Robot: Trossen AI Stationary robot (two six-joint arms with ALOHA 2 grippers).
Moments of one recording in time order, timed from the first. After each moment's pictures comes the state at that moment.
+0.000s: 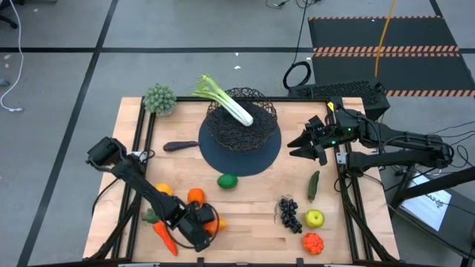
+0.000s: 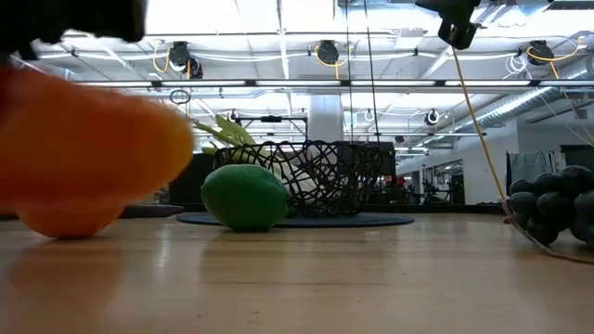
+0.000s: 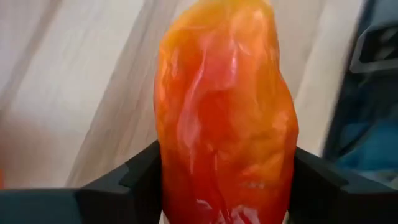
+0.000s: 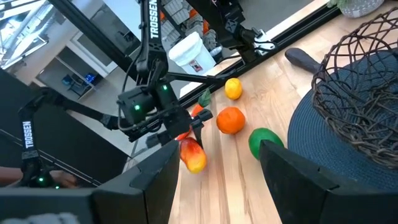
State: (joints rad) left arm -0.68 1.76 1.07 -0.35 -0.13 -1.08; right arm -0.16 0.75 0.77 -0.29 -0.37 0.59
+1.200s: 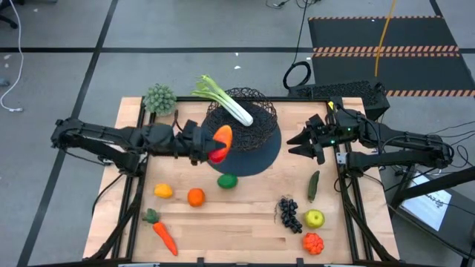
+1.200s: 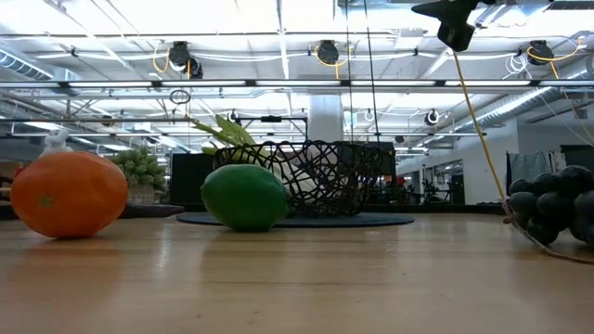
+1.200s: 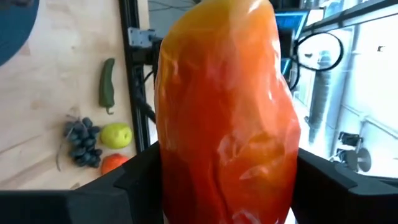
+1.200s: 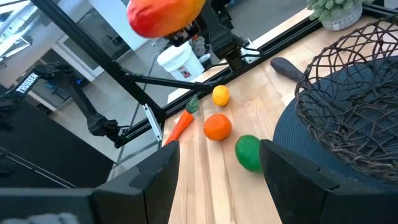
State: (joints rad) left arm -0.15 1.14 1.07 -0.08 -0.17 -1.59; right arm -0.16 0.75 0.77 -0.29 -0.31 0.56
